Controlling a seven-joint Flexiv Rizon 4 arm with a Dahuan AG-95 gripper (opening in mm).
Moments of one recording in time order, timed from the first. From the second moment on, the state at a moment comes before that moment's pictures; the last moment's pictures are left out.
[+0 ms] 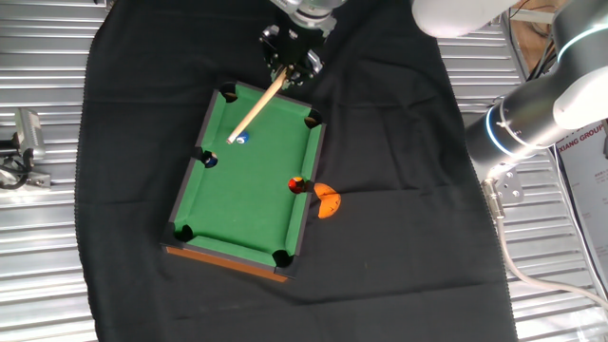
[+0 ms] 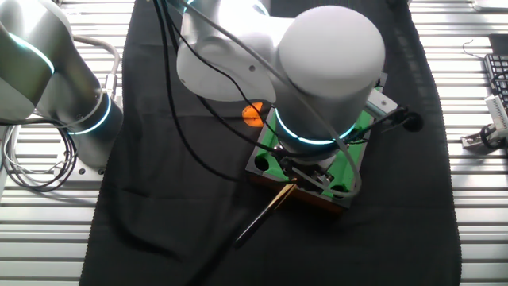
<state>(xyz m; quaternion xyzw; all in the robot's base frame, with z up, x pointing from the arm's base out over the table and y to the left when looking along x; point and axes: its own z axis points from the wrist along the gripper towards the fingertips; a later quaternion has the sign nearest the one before) 0.443 -0.148 0.118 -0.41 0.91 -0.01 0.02</state>
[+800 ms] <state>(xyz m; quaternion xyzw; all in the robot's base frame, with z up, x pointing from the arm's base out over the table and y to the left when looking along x) 0.430 -0.172 0.120 -0.43 0.90 0.00 0.01</state>
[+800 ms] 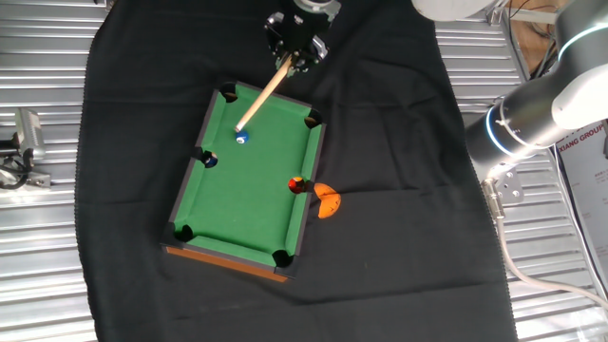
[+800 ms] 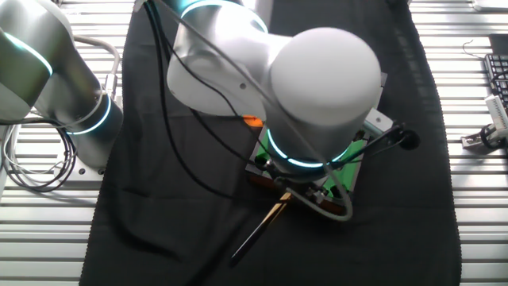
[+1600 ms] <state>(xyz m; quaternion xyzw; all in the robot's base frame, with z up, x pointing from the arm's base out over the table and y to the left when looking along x) 0.417 -0.189 0.119 -0.43 0.90 0.00 0.02</state>
